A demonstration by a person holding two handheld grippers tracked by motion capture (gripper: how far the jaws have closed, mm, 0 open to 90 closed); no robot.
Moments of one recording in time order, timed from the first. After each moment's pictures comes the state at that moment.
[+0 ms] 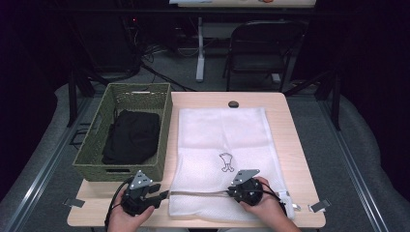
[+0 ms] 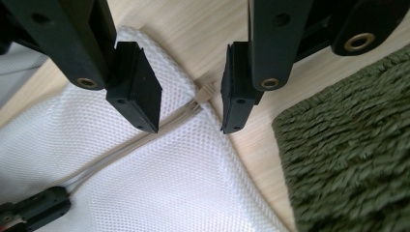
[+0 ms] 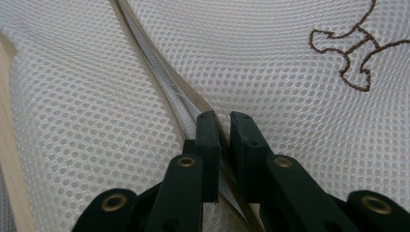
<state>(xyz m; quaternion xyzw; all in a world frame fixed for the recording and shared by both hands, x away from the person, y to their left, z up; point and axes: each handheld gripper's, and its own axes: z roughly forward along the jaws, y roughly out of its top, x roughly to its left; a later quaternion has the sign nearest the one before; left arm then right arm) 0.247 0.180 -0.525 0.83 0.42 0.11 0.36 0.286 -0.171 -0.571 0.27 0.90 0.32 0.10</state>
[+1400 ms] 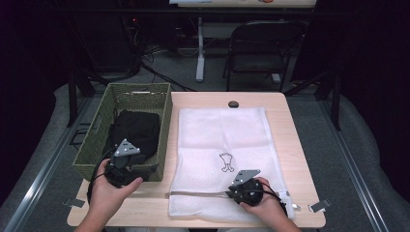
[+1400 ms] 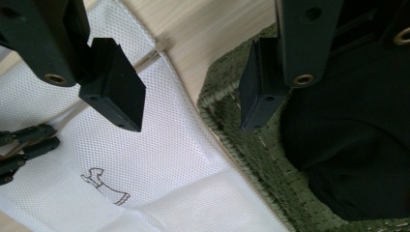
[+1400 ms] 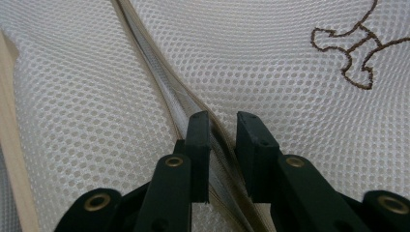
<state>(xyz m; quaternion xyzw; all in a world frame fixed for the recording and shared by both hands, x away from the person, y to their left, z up) 0.287 0.198 -0.436 0.82 0.44 0.15 0.34 0.285 -0.172 -0.571 0.27 0.90 0.33 0.09</state>
